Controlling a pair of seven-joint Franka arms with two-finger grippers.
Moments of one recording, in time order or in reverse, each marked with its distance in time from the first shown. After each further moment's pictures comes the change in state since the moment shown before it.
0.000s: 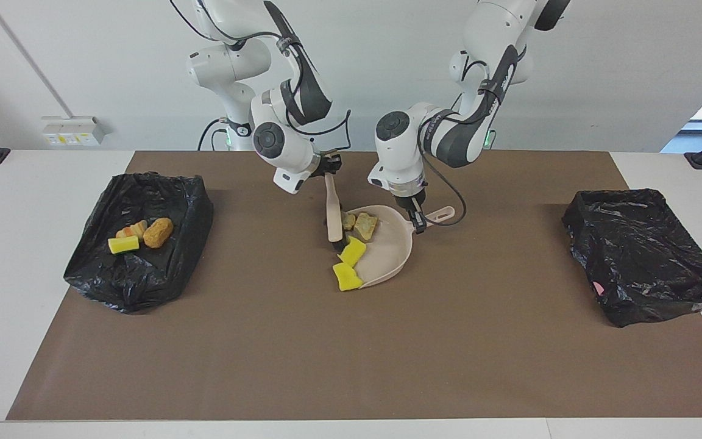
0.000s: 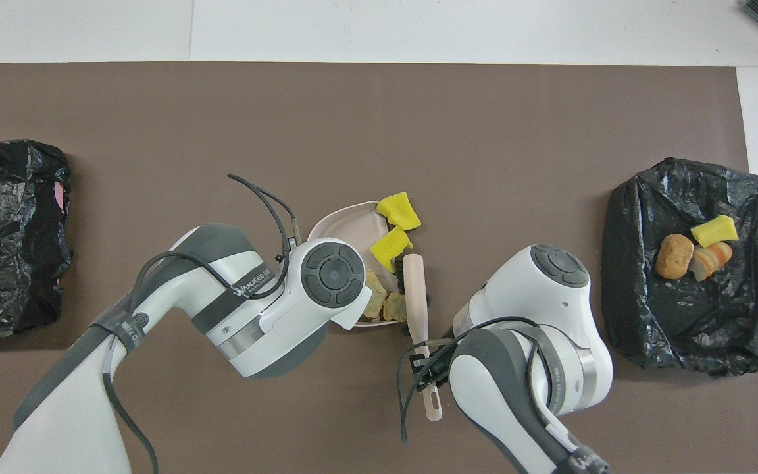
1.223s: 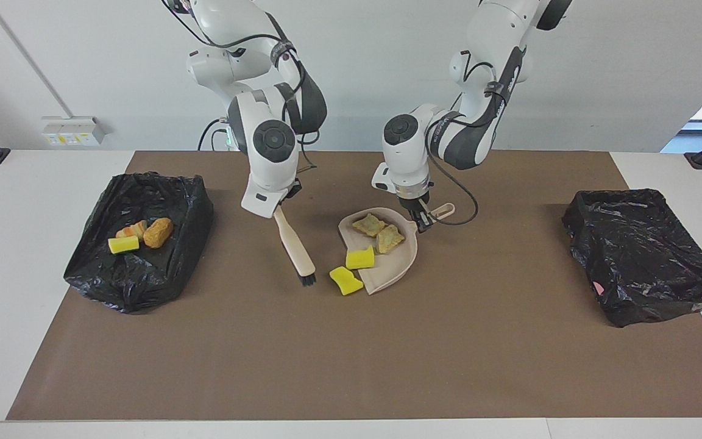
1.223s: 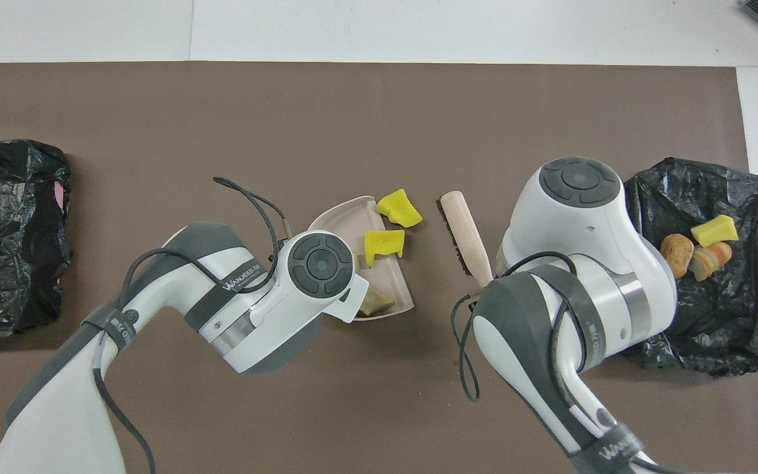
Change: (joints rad) left arm 0.020 -0.003 0.003 0.001 -0.054 -0.010 -0.081; right arm -0.104 0.230 -0.007 0.437 -0.722 -0.227 -0.173
